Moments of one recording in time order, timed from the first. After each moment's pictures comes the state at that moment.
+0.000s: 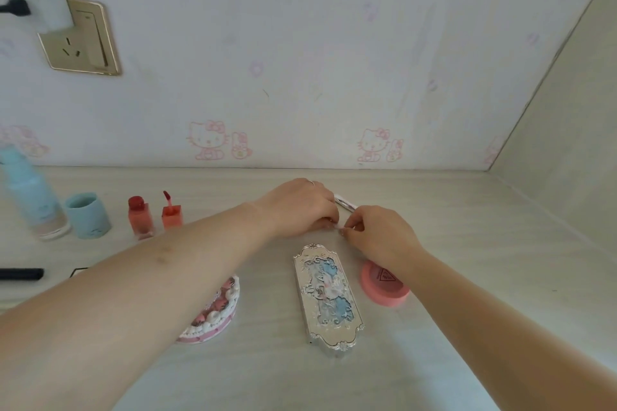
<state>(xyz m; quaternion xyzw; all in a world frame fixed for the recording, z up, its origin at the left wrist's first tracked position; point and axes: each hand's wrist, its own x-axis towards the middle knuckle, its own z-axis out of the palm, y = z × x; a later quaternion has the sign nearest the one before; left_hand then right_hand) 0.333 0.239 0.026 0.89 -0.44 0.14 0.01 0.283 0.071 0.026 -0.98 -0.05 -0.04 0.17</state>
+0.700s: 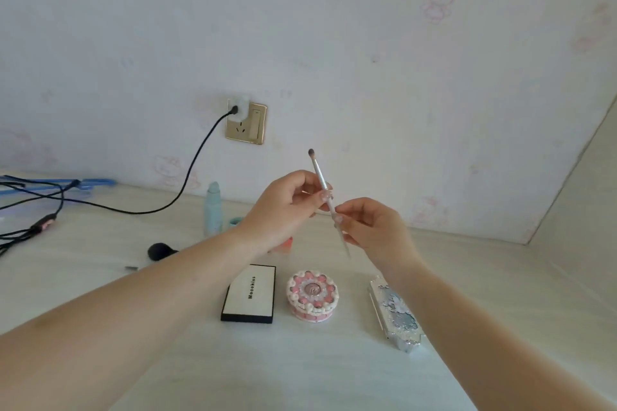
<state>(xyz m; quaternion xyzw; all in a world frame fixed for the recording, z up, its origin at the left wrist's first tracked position) 0.158 0.371 0.125 0.72 -0.19 0.19 0.64 0.172 0.207 0.121 -0.75 -0.20 -0.03 0.64</state>
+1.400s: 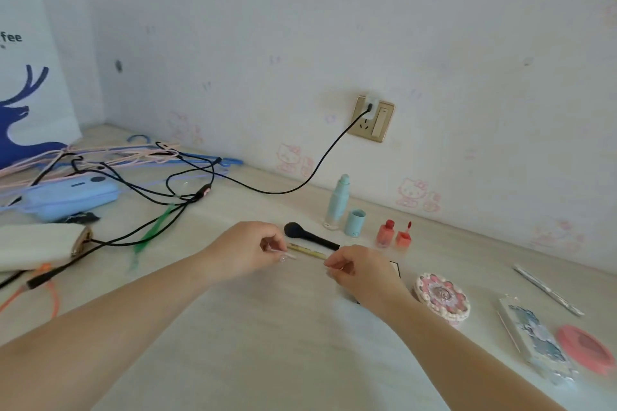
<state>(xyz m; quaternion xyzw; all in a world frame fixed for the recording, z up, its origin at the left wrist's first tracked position) 0.055 0.589 0.027 0.93 0.02 0.14 0.34 0.128 0.372 0.038 -0.91 -0.31 0.02 0.27</state>
